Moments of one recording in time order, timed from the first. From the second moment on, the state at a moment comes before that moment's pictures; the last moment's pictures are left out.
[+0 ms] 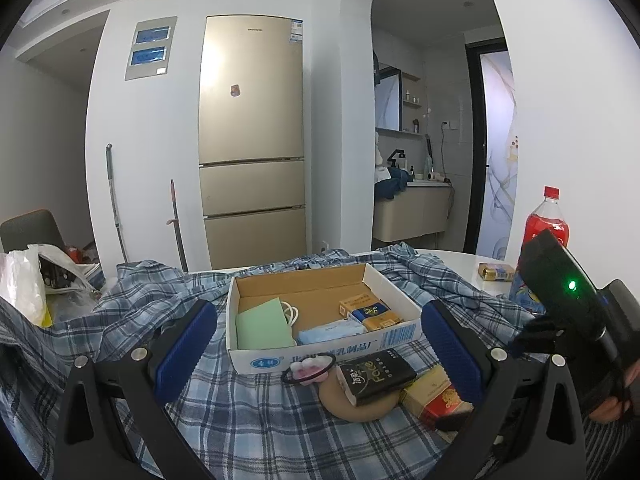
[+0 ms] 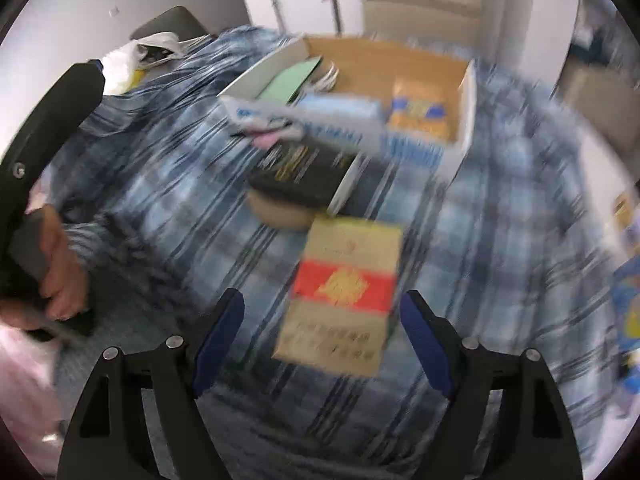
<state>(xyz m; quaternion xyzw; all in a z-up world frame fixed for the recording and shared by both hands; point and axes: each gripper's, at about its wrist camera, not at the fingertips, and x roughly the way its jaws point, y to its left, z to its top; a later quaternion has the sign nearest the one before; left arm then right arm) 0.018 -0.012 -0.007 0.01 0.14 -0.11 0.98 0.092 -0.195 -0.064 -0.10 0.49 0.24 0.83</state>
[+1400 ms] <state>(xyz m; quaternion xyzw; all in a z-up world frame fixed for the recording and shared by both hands) 0.046 0.016 -0.020 -0.04 0.21 -0.04 0.98 0.071 -0.157 -0.061 -0.09 0.49 0.24 0.83</state>
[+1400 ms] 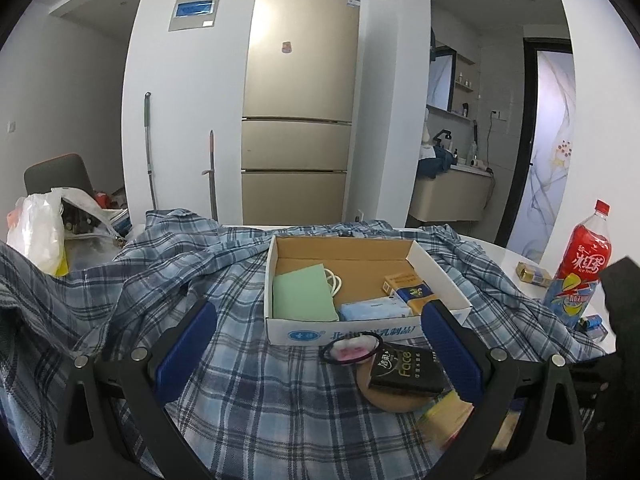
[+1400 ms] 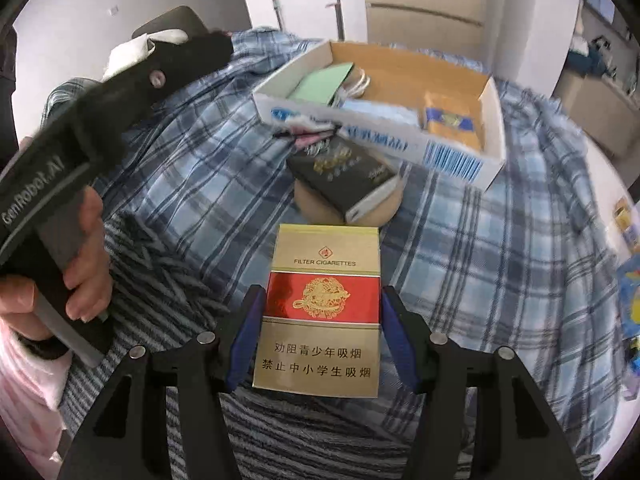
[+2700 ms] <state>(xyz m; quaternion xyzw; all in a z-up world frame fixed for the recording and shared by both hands) 0.080 0.024 -0.052 -0.08 0.35 -0.07 0.93 0.092 -0.164 -0.059 -0.10 0.45 0.21 0.86</state>
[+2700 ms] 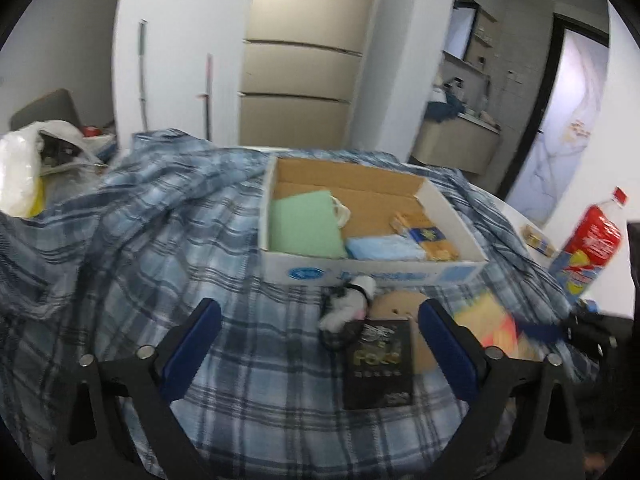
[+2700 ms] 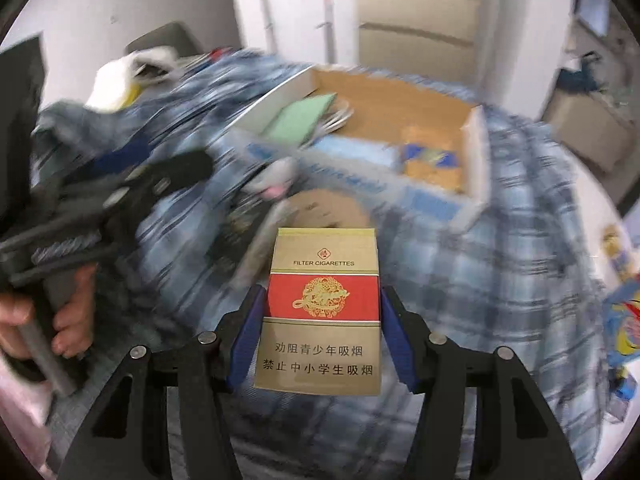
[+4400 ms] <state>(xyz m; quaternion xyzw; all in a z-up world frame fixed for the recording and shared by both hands) 0.054 -0.021 -0.043 -0.01 0.32 -0.17 0.93 0.095 -0.225 -0.044 0.00 0.35 0.18 0.92</state>
